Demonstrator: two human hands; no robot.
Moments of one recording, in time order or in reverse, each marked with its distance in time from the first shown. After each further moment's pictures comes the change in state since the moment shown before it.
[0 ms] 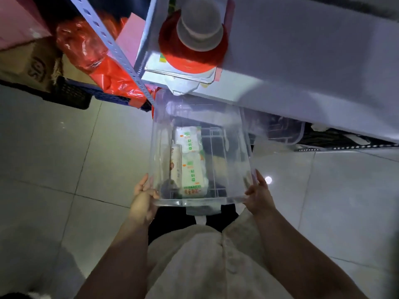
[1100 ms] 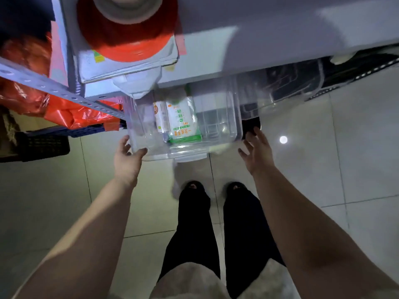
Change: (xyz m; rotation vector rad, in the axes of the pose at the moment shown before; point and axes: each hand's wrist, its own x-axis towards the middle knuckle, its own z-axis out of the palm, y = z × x) left_hand 0.163 0.099 0.106 0.966 -0.071 0.417; right_hand 0.128 0.014 0.075 0.521 0.123 -0.104
